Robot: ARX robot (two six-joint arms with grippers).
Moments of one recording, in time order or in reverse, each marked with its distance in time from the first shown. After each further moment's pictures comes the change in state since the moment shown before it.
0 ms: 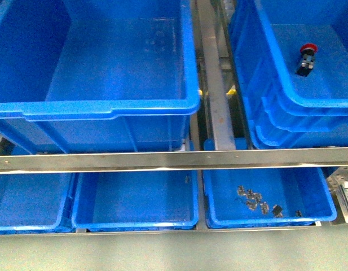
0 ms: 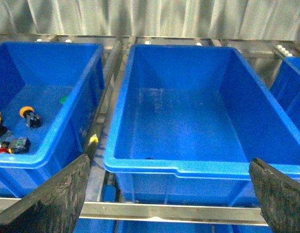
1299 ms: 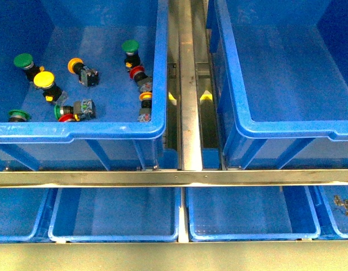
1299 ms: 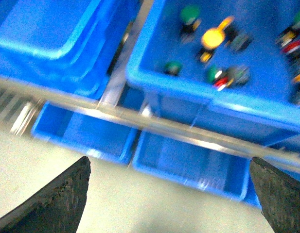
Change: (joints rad) left arm -0.122 0.461 0.270 -0.411 -0.386 -0.238; right arm 0.000 -0.003 0.000 -0.003 -0.005 0.000
